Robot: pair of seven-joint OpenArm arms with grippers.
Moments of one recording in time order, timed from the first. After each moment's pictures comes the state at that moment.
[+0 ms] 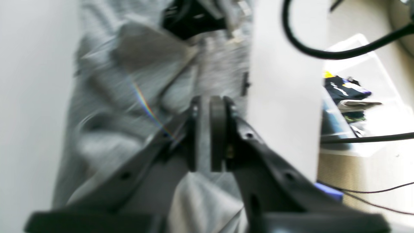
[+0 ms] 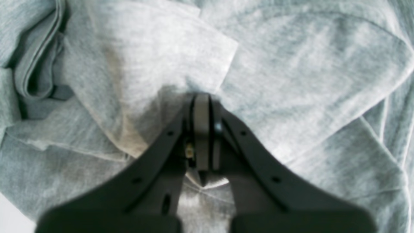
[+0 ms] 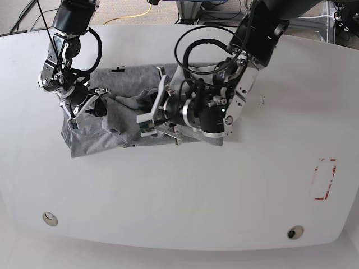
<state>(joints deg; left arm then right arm) -15.3 0.0 28.8 95.4 -33.9 -41.8 71.7 -1.9 12.4 24.6 75.6 21.4 41.0 -45.1</state>
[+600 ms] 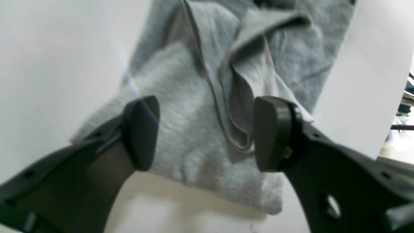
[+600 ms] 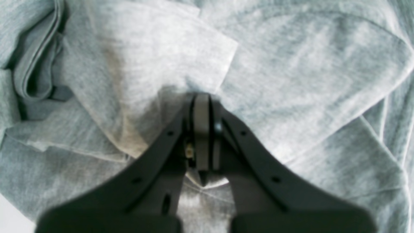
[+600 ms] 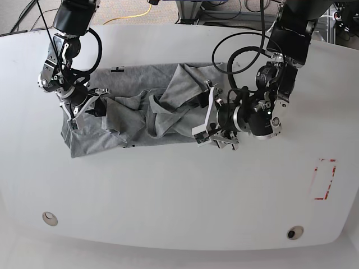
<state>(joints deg) -12.9 -12.3 20.0 97.3 -33.4 -41.8 72.5 -1.4 12.3 24.7 75.6 21.3 41.0 -45.5</state>
